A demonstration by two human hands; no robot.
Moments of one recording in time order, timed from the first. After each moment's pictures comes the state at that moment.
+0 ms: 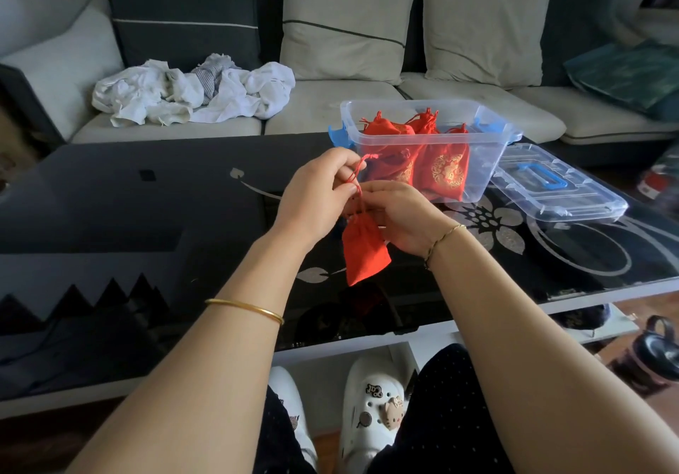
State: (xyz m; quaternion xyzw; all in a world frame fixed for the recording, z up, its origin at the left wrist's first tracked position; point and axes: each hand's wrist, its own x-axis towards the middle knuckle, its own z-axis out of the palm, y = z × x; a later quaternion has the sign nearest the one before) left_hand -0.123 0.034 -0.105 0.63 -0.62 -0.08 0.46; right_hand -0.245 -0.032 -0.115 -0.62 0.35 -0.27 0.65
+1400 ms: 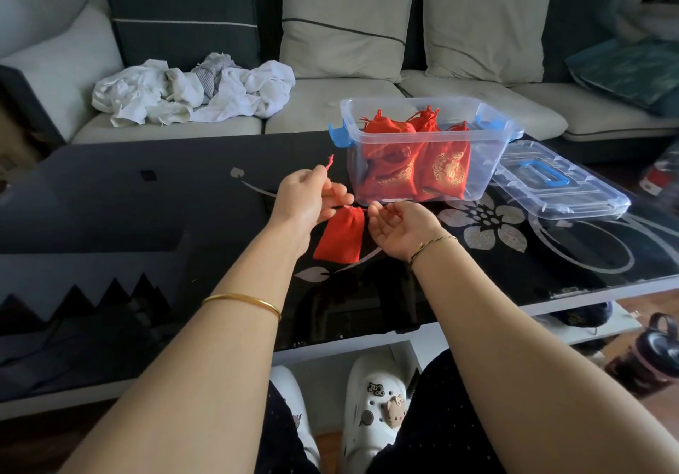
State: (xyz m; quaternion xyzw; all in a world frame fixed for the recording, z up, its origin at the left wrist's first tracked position) left_hand -0.123 0.030 -0.107 0.60 -0.30 -0.38 0.63; right_hand -0.237 -0.040 -0.139 -0.19 0.41 -0.40 0.80
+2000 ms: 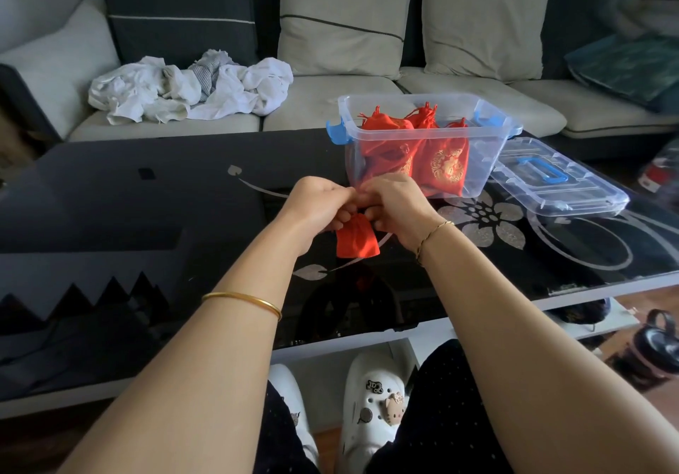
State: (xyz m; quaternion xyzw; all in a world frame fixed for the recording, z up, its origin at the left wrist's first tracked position) left_hand -0.125 0.027 -0.113 0.68 -0.42 -0.36 0.48; right_hand -0.239 -0.027 -0.112 -0.59 0.45 -0.33 0.59
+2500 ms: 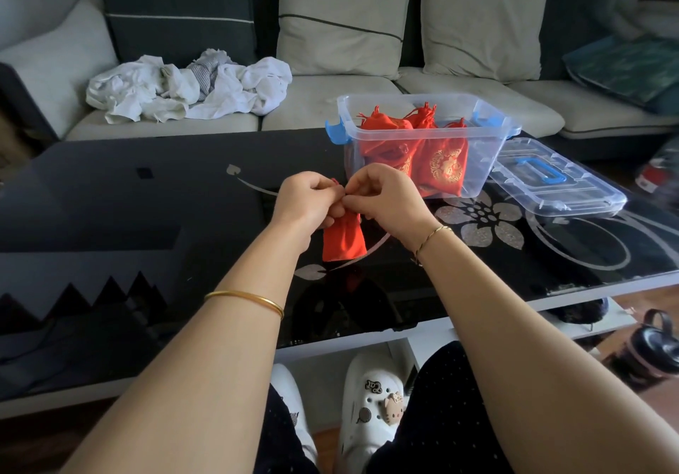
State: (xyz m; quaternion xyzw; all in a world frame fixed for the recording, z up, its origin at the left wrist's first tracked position) left_hand -0.124 0.029 -0.113 0.69 -0.38 -0.31 0.53; right_hand -0.239 -0.029 -0.121 -0.78 0.35 -0.35 0.37
